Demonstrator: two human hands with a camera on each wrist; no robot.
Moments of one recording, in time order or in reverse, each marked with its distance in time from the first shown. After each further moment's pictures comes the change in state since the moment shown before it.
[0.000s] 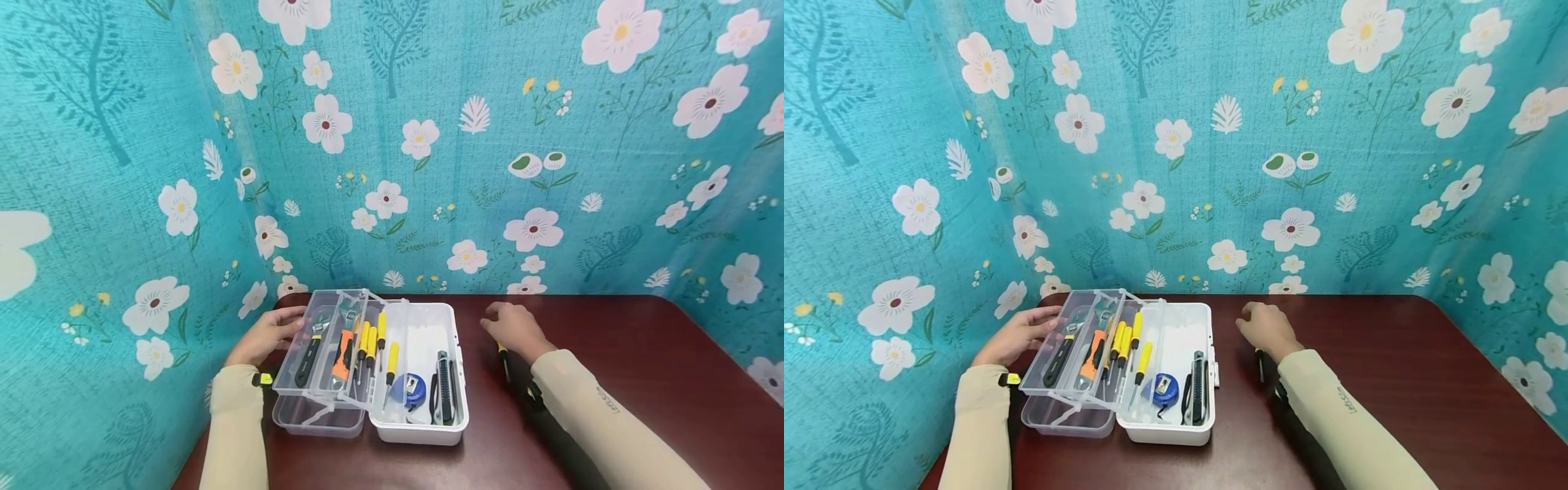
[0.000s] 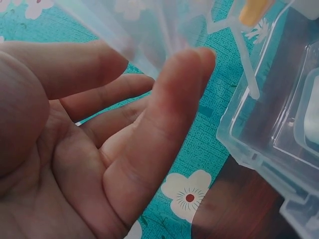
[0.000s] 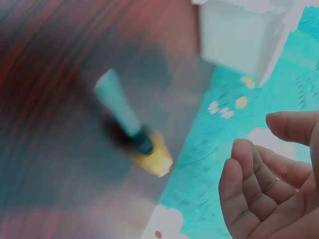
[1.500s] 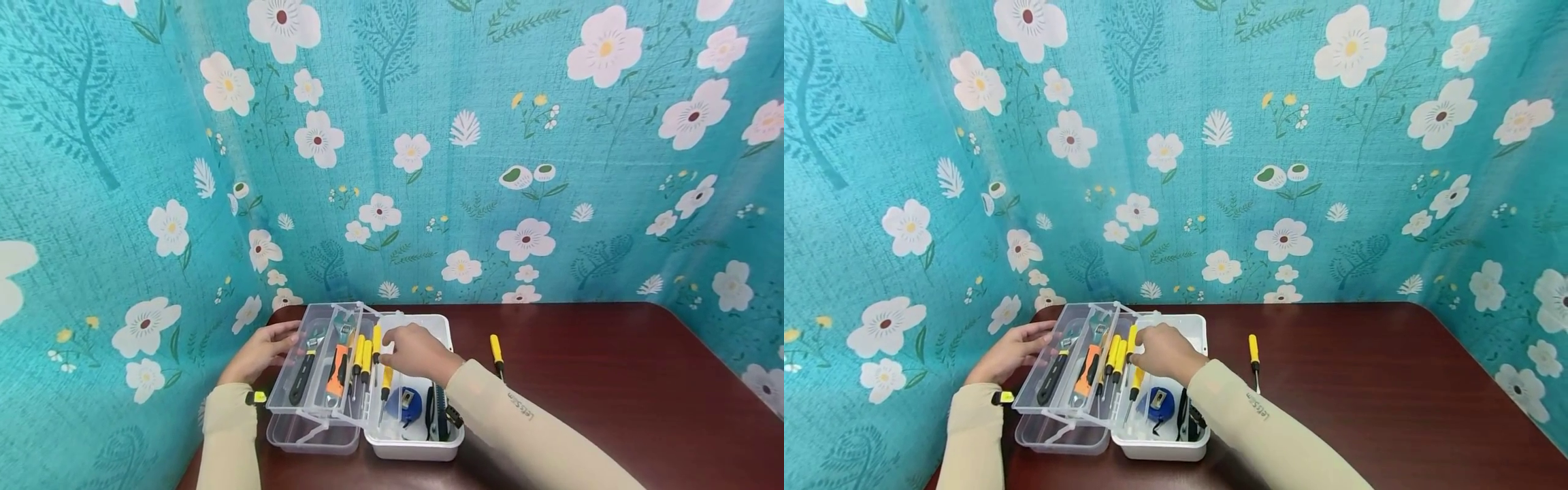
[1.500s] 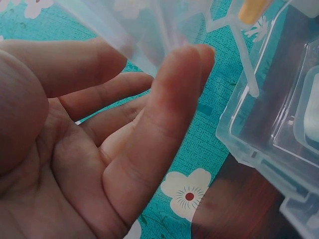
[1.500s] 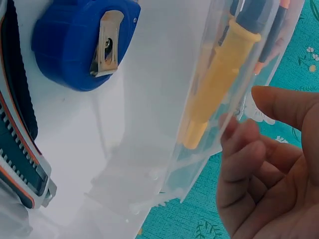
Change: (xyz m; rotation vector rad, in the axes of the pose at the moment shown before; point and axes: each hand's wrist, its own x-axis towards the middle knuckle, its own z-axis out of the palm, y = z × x) left_hand 0.001 -0.001 0.002 0.016 0.026 -0.025; right_hand -0.026 -0.165 0.036 -0.041 -0.236 -0.375
